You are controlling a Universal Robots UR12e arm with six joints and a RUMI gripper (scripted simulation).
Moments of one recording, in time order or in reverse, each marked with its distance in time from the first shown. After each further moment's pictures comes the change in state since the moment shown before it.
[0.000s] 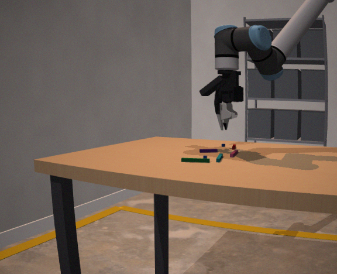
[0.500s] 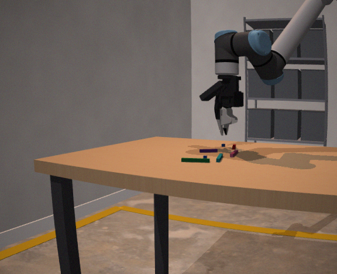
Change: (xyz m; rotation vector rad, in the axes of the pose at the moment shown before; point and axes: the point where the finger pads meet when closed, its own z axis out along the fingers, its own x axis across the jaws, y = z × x) arm 0.000 0.001 0.019 -0.002 0.000 -0.001
